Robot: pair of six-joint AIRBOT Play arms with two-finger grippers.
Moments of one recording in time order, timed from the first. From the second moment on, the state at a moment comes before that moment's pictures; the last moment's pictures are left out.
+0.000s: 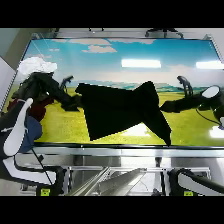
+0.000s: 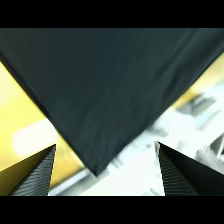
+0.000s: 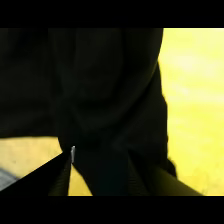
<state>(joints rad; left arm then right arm) 0.01 -1.57 1.21 -2.20 1.47 1.87 -0.17 -1.30 0.97 -0.96 1.19 1.01</state>
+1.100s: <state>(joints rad) -0.27 -1.41 0.86 -2.27 1.08 1.90 0.11 -1.31 0.77 -1.06 0.97 1.02</state>
